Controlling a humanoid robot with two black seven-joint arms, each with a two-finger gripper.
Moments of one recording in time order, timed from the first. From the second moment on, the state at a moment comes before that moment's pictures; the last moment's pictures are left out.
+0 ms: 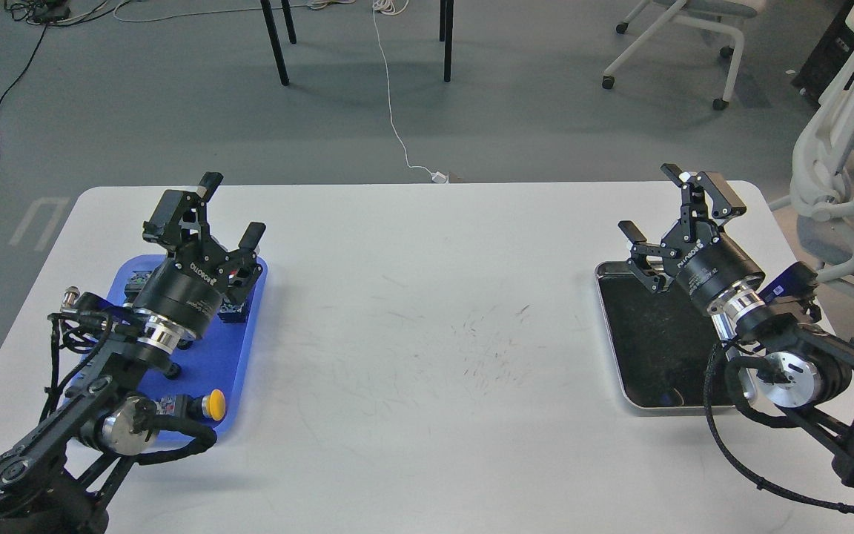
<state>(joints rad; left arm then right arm) -0.15 0.29 -1.15 -1.30 0.69 -0.18 -0.41 0.53 -0.56 0.54 1.09 -0.14 0.22 0.49</state>
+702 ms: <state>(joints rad) -0.19 0.35 -1.13 -1.29 0.70 -0.29 -0.41 0.53 -0.56 0.55 1.09 -0.14 0.21 0.49</state>
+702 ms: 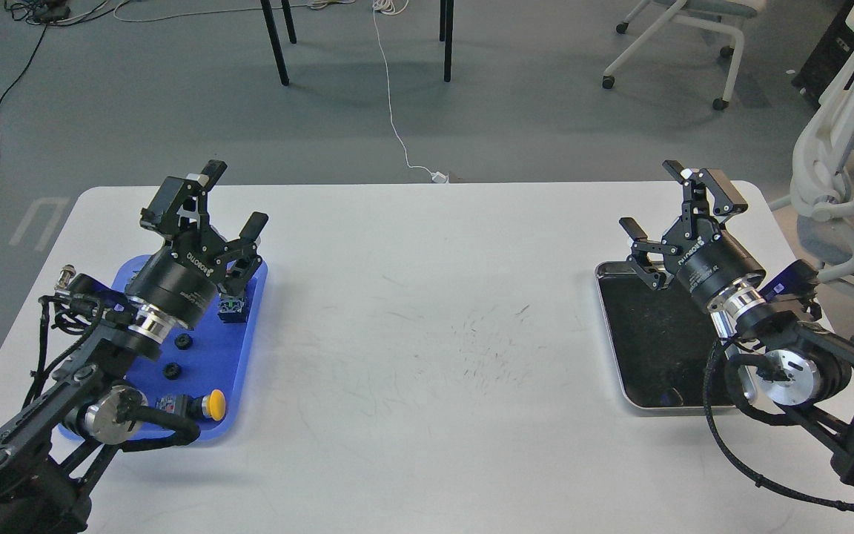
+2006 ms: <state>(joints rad) -0.61 0.84 -0.48 -1.19 2.18 -0.31 -0.49 0.54 -0.57 0.54 1.09 -0.14 0.21 0.49</state>
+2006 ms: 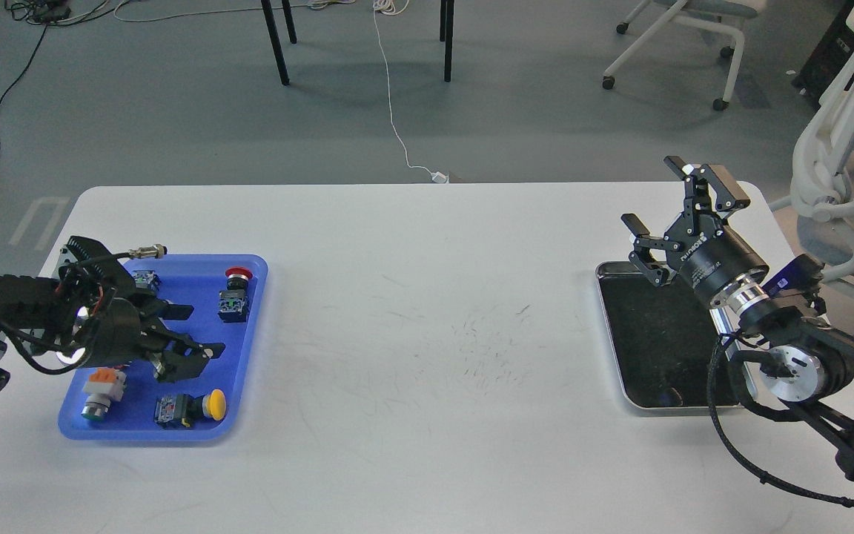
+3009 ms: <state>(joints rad) -0.61 0.79 -0.44 -1.01 2.18 -0.27 -0.49 0.53 -0.57 0.55 1.10 -0.14 0.21 0.49</state>
